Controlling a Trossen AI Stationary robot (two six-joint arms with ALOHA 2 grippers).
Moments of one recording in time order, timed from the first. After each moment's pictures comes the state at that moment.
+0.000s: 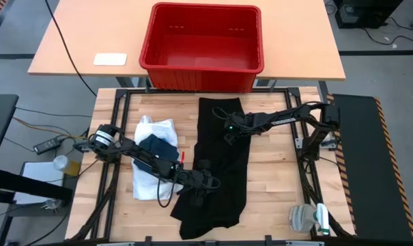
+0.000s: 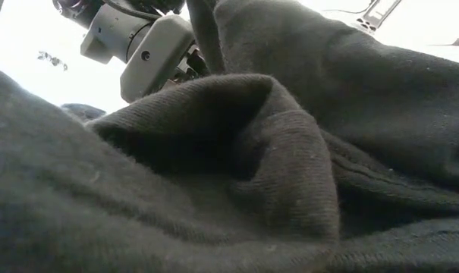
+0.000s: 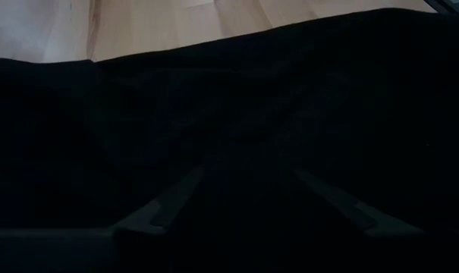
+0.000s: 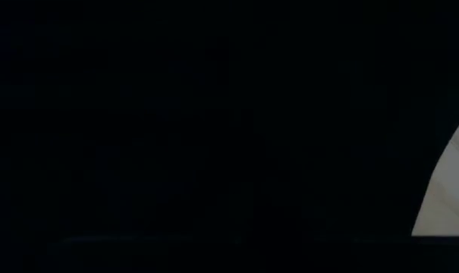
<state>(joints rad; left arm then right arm) -0.34 1.92 1.02 0.29 -0.18 0.00 -0.25 1.73 0.90 -0.37 0.29 0.52</state>
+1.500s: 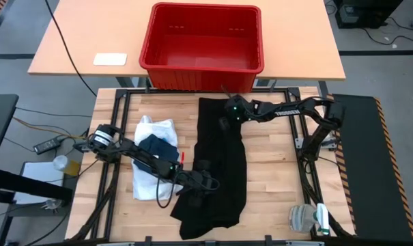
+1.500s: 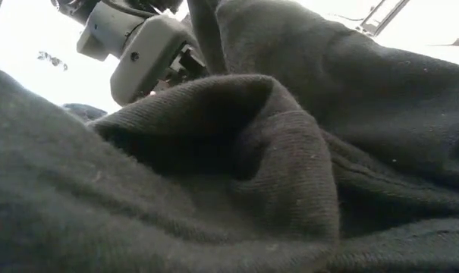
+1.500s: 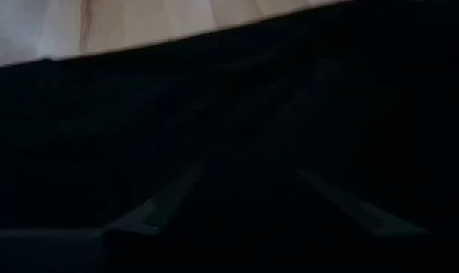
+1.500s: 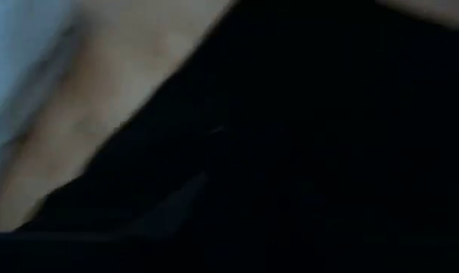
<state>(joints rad) -0.35 1.91 1.02 0.26 -0.18 0.01 -0.43 1.69 0.90 -0.05 -0.01 0.52</state>
